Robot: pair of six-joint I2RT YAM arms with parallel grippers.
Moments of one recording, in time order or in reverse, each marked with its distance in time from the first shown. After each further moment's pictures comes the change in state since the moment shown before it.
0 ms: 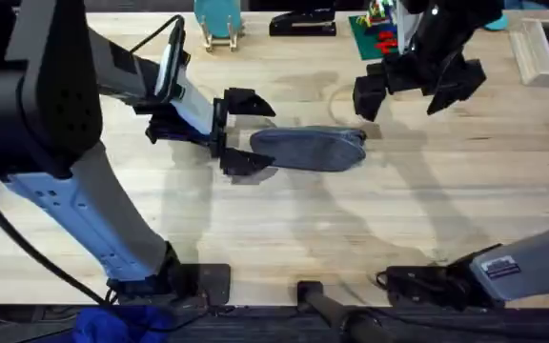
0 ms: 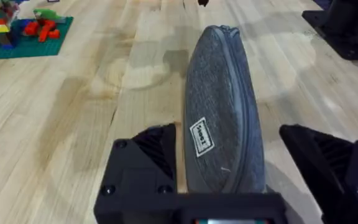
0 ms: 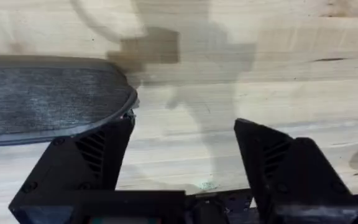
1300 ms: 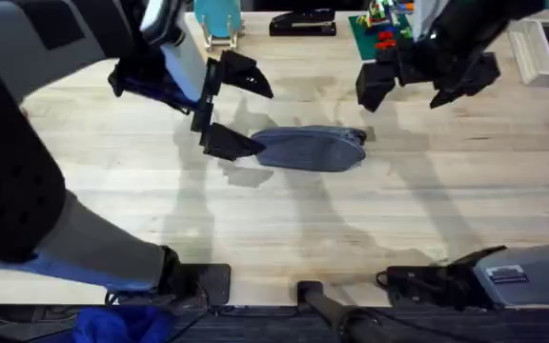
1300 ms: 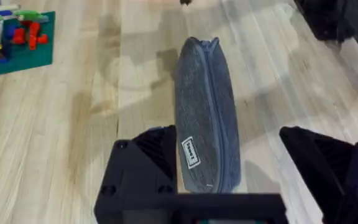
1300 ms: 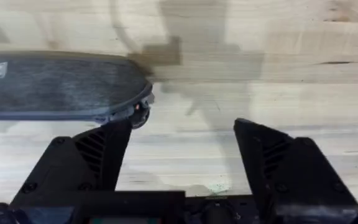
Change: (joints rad) left arm -0.038 -0.278 0.215 -0.341 -0.290 -0.081; right arm 0.000 -0.108 0.000 0.010 -0.053 0.001
